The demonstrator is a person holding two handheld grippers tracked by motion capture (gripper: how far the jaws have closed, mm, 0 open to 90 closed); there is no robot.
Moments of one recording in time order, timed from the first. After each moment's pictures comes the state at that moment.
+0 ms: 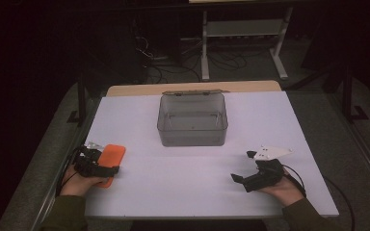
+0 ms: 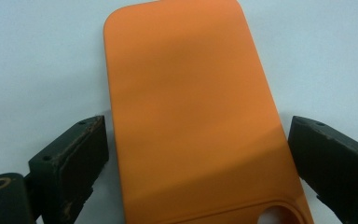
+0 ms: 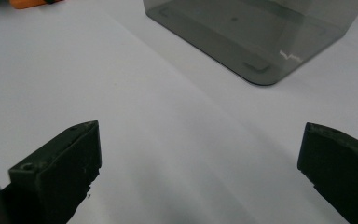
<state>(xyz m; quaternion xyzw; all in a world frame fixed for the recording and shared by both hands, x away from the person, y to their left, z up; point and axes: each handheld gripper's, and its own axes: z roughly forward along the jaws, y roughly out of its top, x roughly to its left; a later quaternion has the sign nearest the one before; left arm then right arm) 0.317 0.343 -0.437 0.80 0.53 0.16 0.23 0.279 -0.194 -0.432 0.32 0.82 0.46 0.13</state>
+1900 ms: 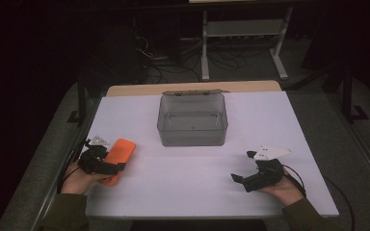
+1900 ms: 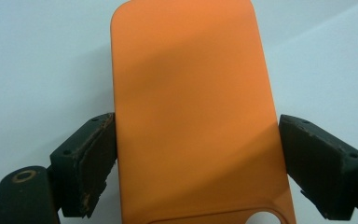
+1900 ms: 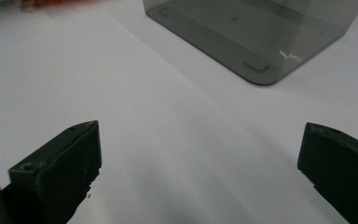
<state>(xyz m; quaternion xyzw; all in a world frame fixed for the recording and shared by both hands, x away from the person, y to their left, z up) 0.315 0.317 -0.407 0.83 0.46 0.13 0.27 0.279 -0.194 -0.432 0.32 0.82 0.46 0.13</state>
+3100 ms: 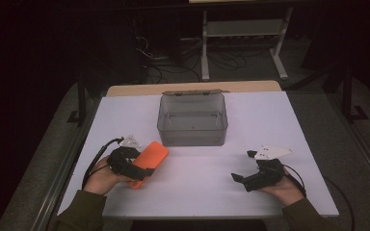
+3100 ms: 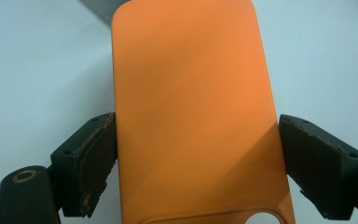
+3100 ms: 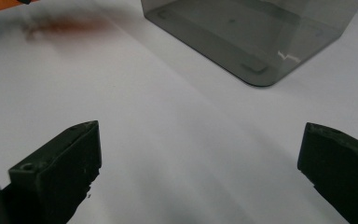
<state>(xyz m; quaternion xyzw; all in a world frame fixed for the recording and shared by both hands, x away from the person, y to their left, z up) 0.311 0.232 -0.393 0.89 0.34 0.07 0.30 0.279 -0.195 -0.431 0.32 0.82 0.46 0.13</state>
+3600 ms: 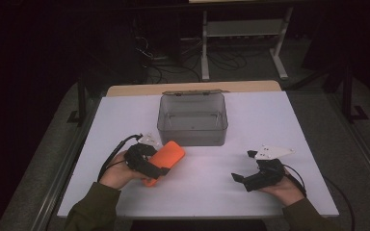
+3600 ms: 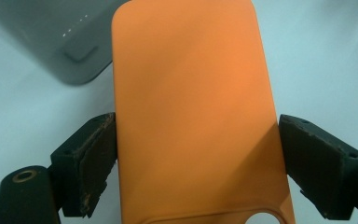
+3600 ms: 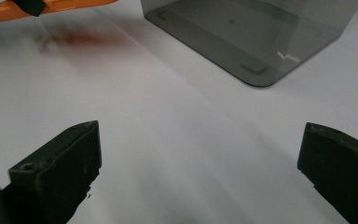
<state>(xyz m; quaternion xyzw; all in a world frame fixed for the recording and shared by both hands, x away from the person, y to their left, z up) 0.322 0.189 -0.392 0.91 0.29 0.05 0.31 0.279 -0.195 -0.431 0.32 0.82 0.46 0.13</state>
